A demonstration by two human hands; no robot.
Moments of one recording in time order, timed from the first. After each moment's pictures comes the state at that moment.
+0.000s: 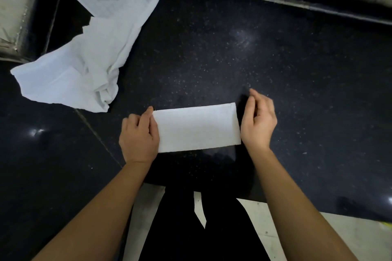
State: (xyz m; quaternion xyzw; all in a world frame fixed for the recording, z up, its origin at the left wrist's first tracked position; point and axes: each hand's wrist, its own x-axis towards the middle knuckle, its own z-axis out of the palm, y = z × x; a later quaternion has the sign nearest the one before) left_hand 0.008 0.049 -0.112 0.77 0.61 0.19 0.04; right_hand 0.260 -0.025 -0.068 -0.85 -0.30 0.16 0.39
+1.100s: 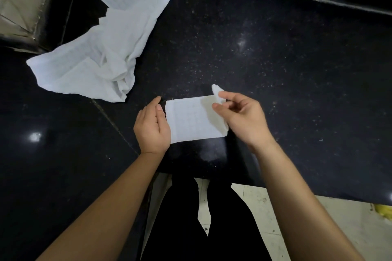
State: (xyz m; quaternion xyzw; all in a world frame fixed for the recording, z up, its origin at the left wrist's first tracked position) left_hand -0.003 0.052 -0.100 0.69 0.60 0.32 0.25; right_hand 0.193 -0.006 -0.022 -0.76 -0.20 0.47 0.41
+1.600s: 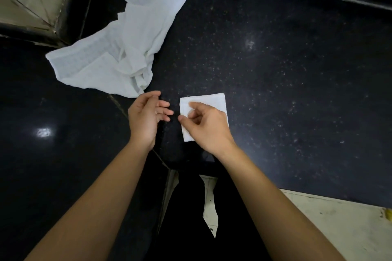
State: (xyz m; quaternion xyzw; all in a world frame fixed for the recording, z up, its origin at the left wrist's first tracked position) left_hand -0.038 0.094 -0.067 0.34 0.63 0.34 0.61; right_hand 0.094 0.022 -0.042 -0.78 -0.38 0.43 0.25
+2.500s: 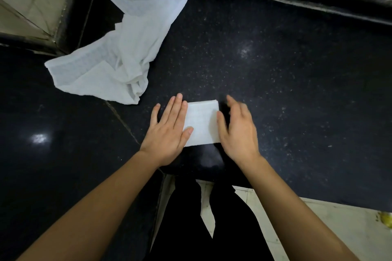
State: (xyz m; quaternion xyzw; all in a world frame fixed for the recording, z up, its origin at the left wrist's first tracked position) left_hand -0.036 0.061 -0.103 0.92 0.37 -0.05 0.10; right_hand 0.157 -0.018 -0.057 -0.83 -0.45 0.26 0.21
